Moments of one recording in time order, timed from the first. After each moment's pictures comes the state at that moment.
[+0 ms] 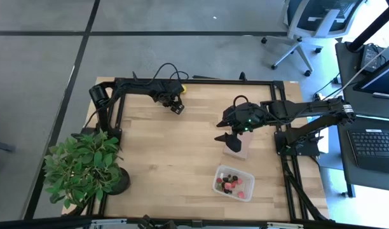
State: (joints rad) left arm 0.58 1.88 1.10 -0.52 -0.13 -0.39; right arm 0.10 1.31 1.26 -0.63 0.01 0.38
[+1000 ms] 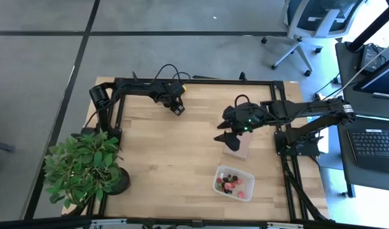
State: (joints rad) left arm 0.54 1.88 1.10 -0.50 -0.11 -0.33; right arm 0.10 1.31 1.26 -0.63 -0.01 0.54
